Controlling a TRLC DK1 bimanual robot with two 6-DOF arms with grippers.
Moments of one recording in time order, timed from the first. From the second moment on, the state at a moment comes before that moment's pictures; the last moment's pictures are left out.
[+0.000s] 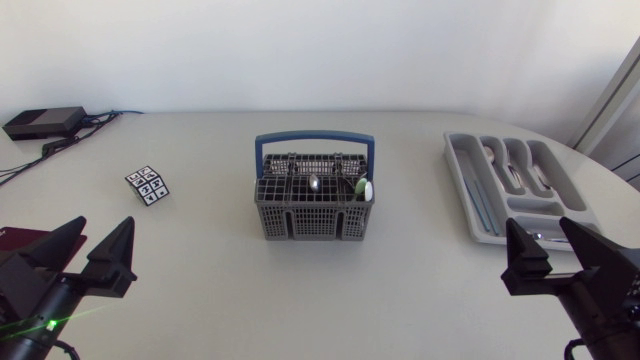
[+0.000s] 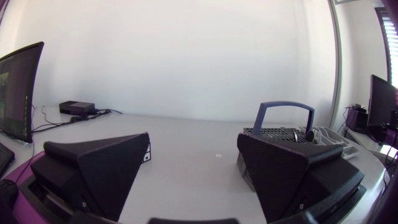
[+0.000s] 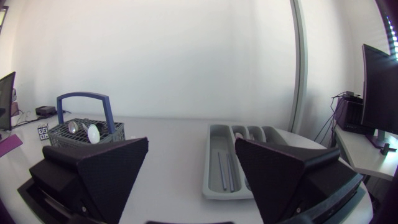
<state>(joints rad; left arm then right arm) 0.00 0.06 0.02 0.01 0.08 -0.08 0.00 0.06 0.03 -0.01 0.00 0.00</state>
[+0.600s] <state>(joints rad) -0.03 0.21 0.13 -0.02 0.07 -0.08 0.01 0.11 0.07 -0.01 0.02 0.00</state>
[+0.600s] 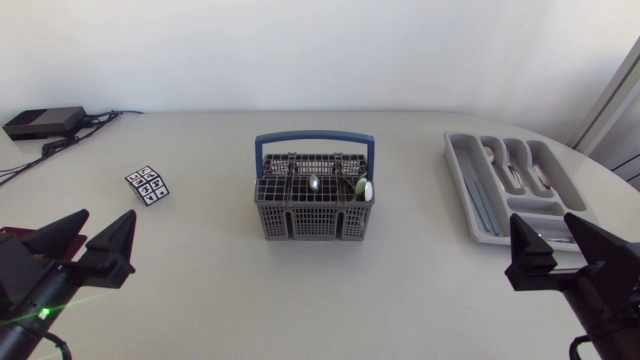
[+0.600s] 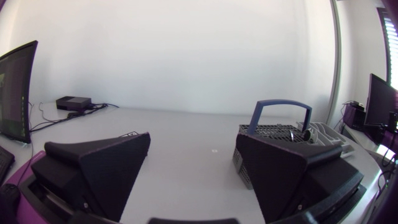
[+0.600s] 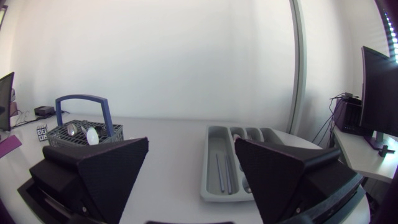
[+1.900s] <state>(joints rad) -0.57 1.54 1.20 -0.57 0.07 -0.13 0.26 0.82 0.49 -0.20 0.09 0.02</state>
